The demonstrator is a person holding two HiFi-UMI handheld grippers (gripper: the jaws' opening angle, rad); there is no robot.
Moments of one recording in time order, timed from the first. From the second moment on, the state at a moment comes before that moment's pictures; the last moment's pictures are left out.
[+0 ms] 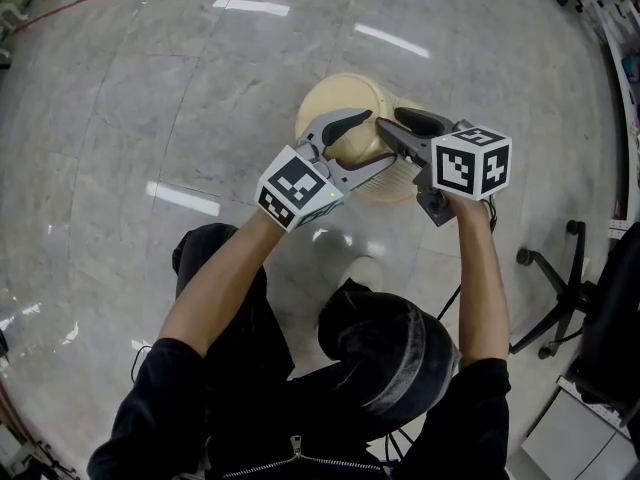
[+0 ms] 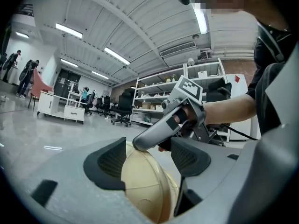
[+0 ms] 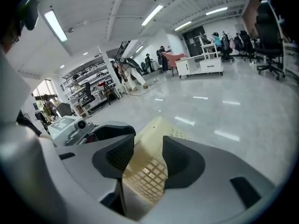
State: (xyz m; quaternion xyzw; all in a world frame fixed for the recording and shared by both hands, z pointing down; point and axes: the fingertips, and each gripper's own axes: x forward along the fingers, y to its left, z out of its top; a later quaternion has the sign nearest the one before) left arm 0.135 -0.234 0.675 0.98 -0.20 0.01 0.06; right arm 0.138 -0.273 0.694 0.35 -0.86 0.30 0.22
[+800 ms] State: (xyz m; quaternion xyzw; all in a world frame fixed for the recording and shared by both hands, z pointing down) left arm 0.070 -0.274 0.774 0.91 -0.20 0.09 0.35; right arm 0.207 -0.246 0.710 0.40 -0.84 0.31 0.20
